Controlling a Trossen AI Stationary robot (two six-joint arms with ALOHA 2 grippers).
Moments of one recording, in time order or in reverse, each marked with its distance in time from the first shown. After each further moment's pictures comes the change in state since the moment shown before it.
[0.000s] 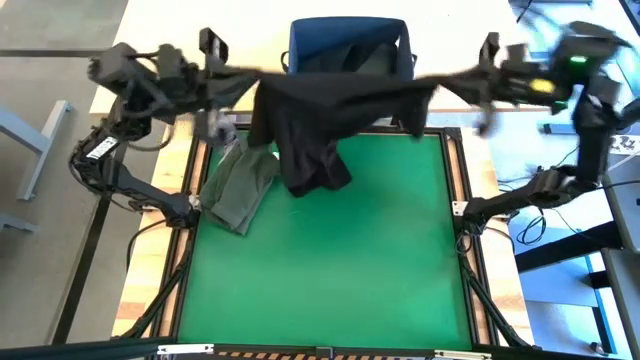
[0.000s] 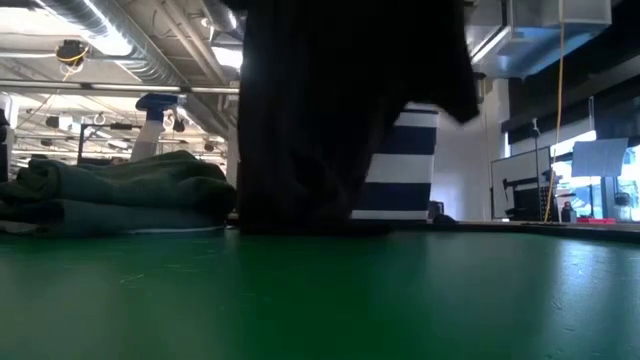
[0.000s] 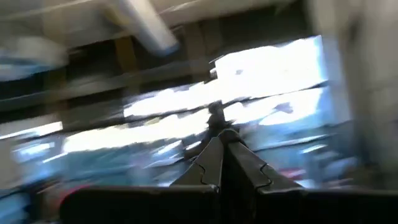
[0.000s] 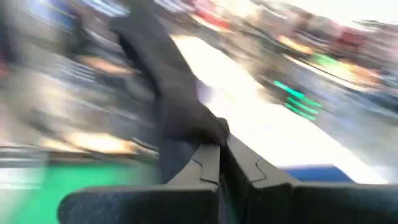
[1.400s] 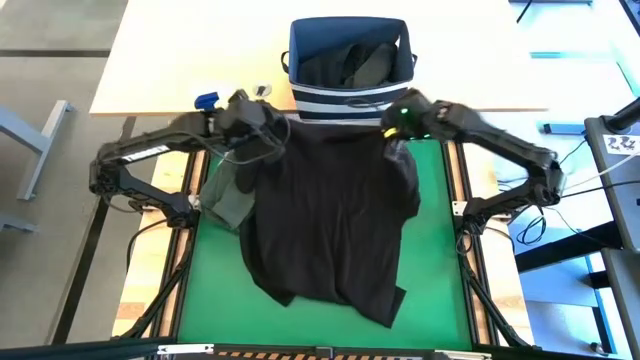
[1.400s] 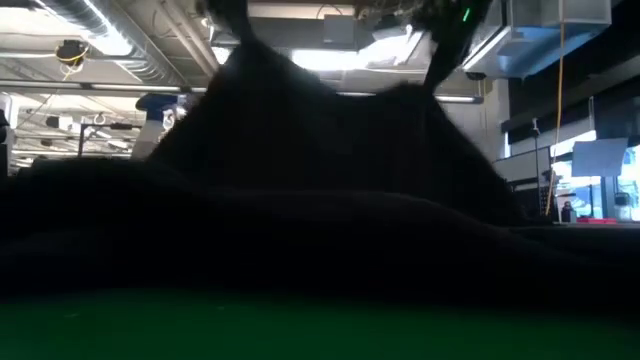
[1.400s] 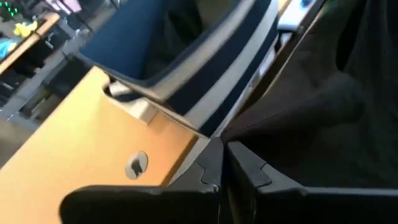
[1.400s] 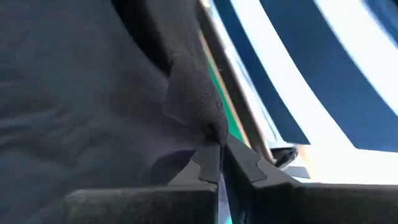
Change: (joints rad) left arm 0.091 0.008 -0.480 -0.599 -0.722 -0.045; right arm 0.017 0.012 -0.941 0.135 0.538 -0.069
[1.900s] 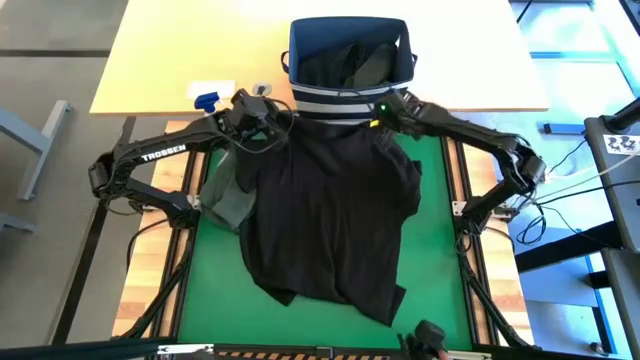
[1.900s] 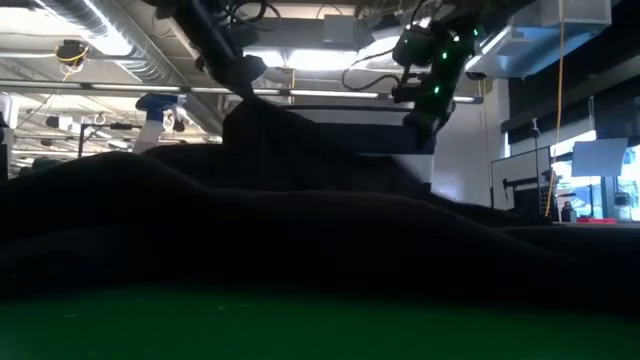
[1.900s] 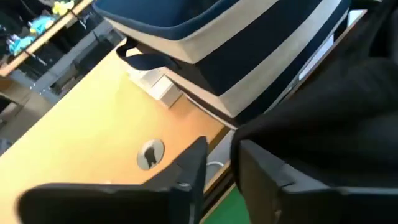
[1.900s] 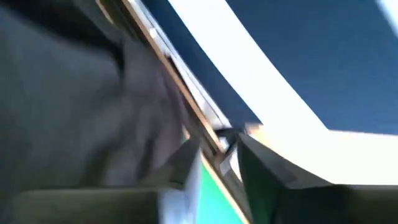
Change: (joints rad) left arm 0.202 -0.002 -0.335 0.422 0.031 0.093; right arm -0.107 0.193 -0.126 0.257 0.261 0.012
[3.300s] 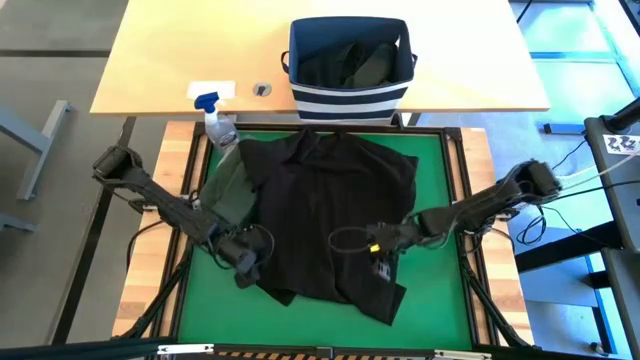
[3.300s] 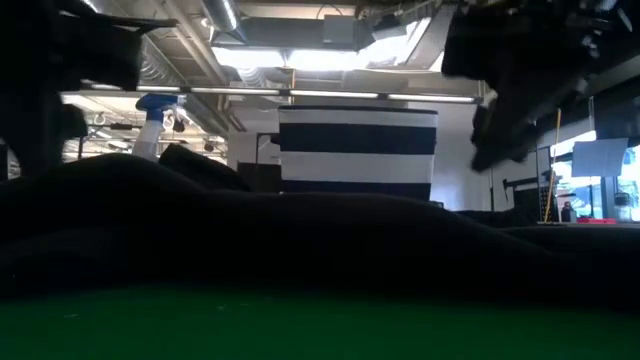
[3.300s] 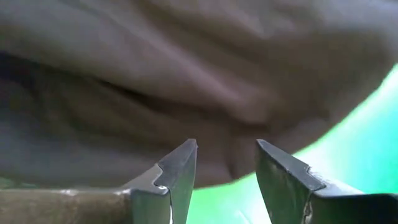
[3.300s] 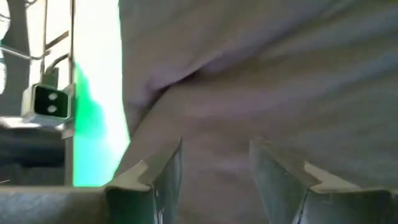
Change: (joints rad) left arm -1.038 0.034 -0.396 -0.180 0.449 -1.219; right arm 0.959 -0.124 -0.547 0.575 -0.506 0.930
